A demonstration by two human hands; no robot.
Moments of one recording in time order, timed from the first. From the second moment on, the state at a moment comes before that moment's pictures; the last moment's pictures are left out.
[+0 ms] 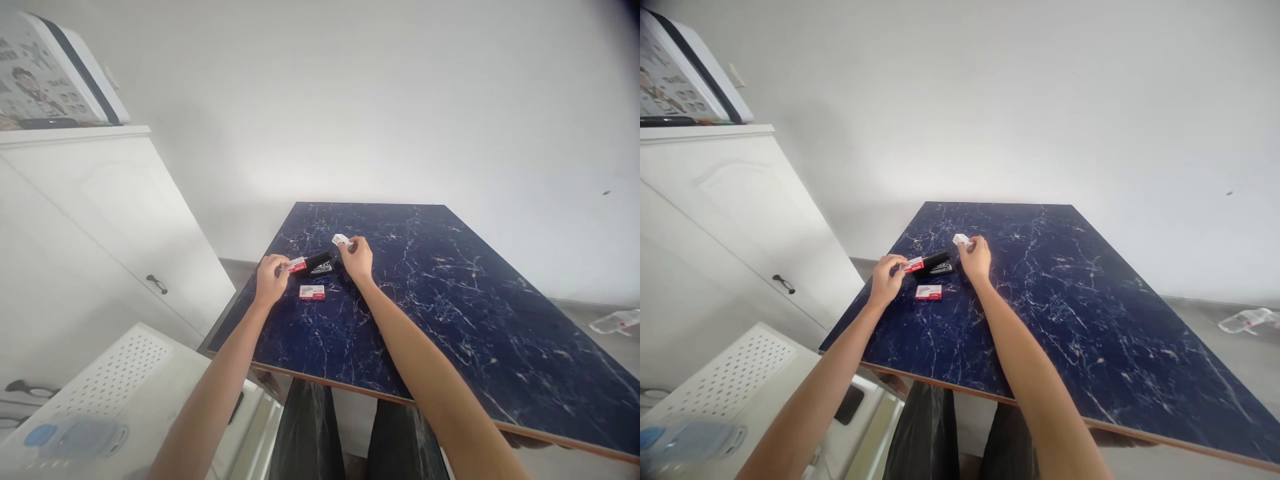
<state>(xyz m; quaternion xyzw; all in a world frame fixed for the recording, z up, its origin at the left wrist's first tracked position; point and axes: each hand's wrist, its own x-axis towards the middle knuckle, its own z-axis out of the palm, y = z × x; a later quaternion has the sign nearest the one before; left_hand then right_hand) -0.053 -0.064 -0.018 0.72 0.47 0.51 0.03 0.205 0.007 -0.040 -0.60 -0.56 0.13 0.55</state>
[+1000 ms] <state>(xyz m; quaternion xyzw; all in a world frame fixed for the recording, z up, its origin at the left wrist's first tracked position) -0.054 -0.052 -0.027 0.68 0.57 0.47 0.02 0.211 -0.080 -0.036 -0.50 -0.76 0.18 0.38</state>
